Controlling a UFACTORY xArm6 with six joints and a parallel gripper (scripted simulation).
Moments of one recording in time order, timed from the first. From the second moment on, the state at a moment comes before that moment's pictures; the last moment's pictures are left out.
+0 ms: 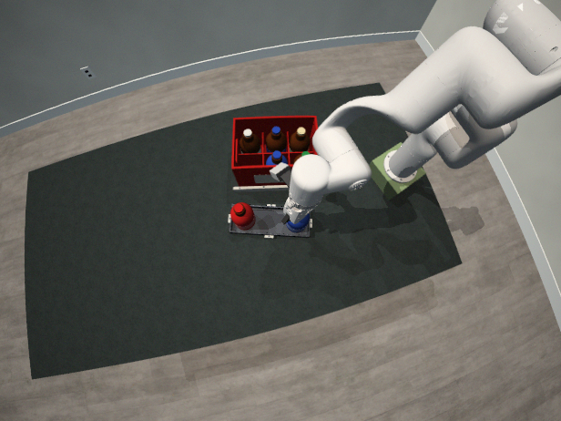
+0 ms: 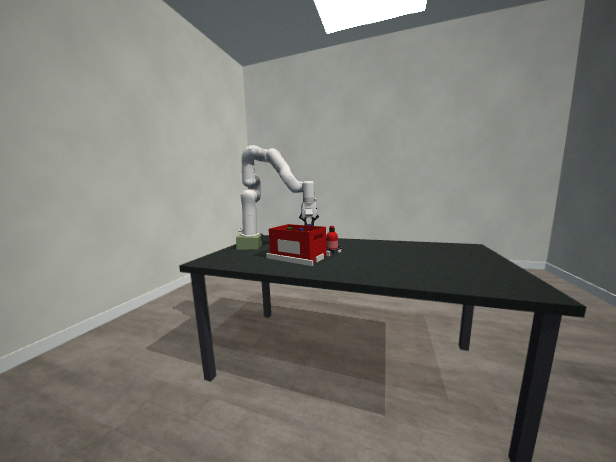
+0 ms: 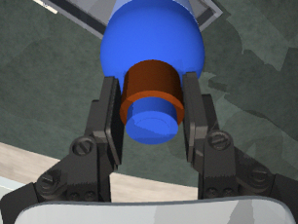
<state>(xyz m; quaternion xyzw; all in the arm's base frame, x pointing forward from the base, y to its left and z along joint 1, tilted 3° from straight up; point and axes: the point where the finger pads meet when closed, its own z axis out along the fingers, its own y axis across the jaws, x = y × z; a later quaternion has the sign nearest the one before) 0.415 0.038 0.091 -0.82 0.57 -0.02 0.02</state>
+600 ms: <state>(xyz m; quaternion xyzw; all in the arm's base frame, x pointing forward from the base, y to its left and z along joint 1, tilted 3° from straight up) 0.415 0.037 0.103 -0.82 0.57 -0.02 0.02</state>
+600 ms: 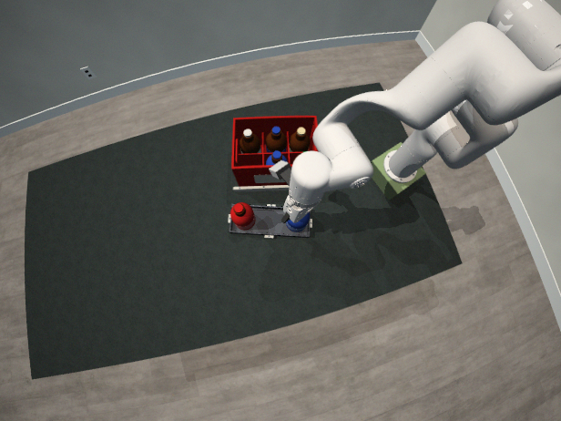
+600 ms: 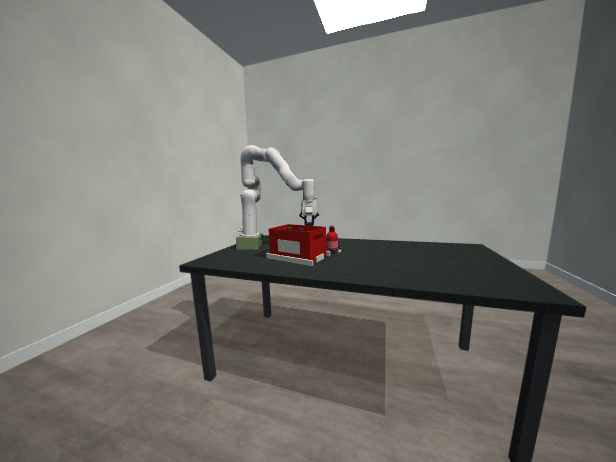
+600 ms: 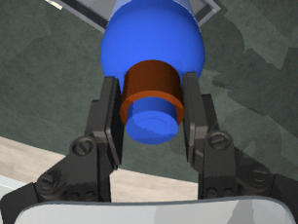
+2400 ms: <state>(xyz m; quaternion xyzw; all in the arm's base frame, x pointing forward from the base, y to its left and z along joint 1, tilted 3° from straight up) 0.415 0.036 0.130 -0.82 0.57 -0.02 0.02</state>
